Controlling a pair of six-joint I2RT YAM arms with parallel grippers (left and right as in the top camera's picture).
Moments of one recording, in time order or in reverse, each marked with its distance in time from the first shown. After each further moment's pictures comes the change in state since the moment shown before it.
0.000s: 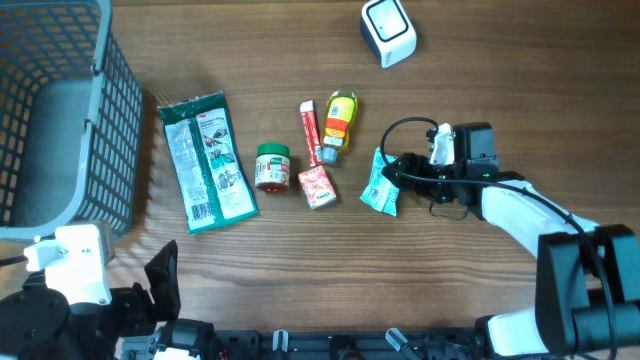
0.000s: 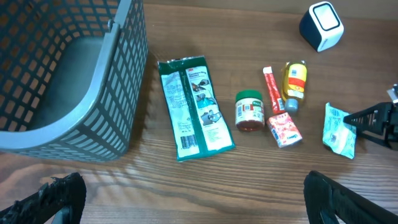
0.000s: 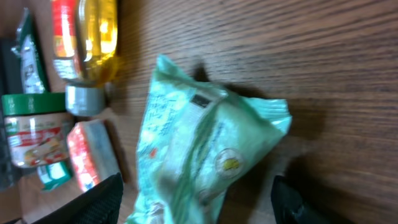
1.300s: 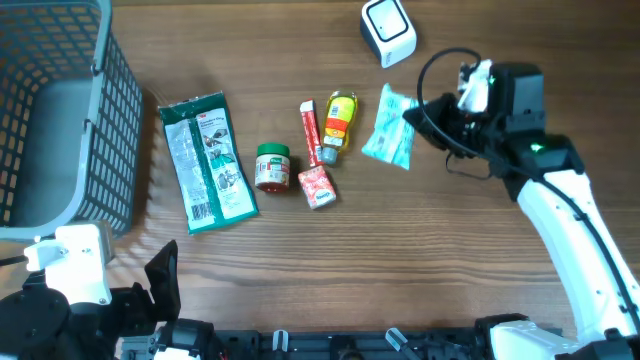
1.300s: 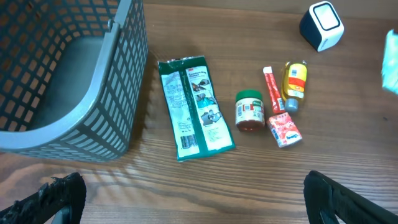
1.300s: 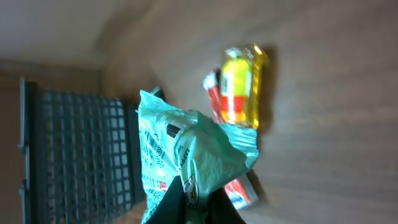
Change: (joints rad) left arm 0.000 0.000 0.000 0.000 0.000 0.000; right arm 0.023 -0.267 0.431 -0.407 0.021 0.257
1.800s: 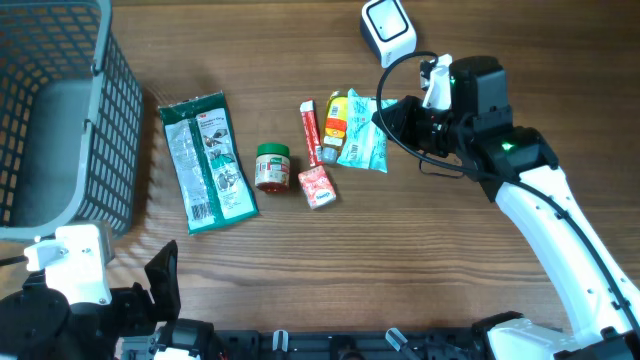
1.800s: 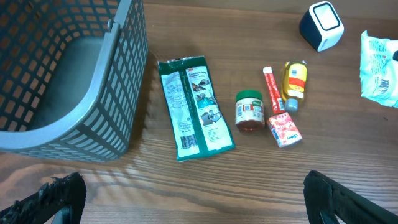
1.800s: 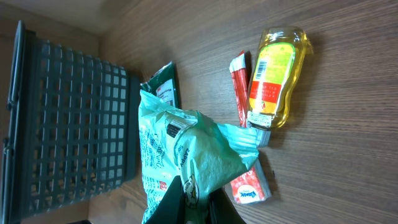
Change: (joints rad) left arm 0.000 0.000 0.000 0.000 0.000 0.000; right arm 0.148 0.027 0.044 -0.005 0.051 -0.064
